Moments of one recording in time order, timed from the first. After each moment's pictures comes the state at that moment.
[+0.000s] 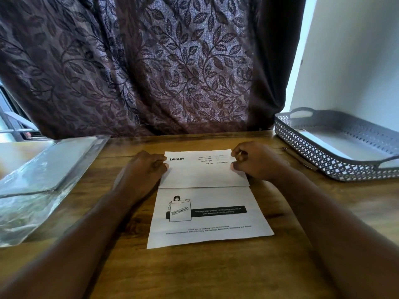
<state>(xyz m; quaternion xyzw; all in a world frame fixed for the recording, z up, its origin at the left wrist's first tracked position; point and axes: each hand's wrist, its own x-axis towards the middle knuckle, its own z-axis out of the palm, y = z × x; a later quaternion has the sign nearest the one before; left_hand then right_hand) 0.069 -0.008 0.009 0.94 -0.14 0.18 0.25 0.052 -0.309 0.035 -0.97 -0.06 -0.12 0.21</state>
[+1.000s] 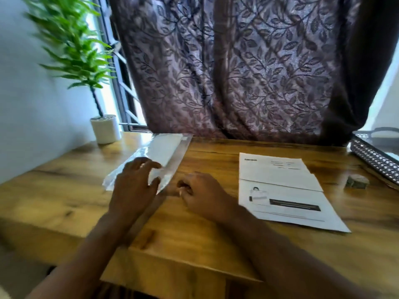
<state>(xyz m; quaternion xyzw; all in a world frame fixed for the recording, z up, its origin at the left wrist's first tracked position) -0.076 0.168 0.016 0.93 0.00 0.32 0.17 -0.042 -0.027 0.011 -0.89 -0.35 -0.11 0.28</state>
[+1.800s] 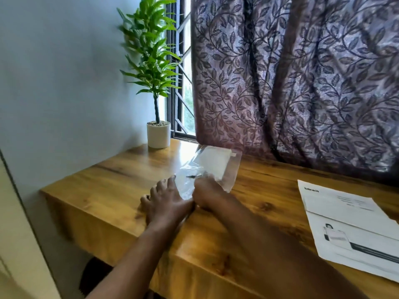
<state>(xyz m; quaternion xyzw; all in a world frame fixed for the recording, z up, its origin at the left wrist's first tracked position) -0.080 0.258 -0.002 0.94 0.23 0.15 0.21 0.005 0.166 0.023 -0.96 -0.25 0.03 0.09</state>
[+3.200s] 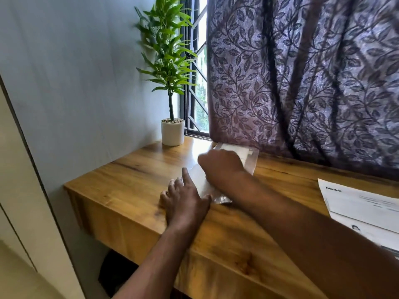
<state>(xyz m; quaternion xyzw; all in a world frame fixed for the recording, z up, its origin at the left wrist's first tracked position) -0.072 0.265 -0.008 0.91 0.24 0.22 0.23 -0.027 0.181 0.094 -0.89 -0.37 -0.25 -0.09</state>
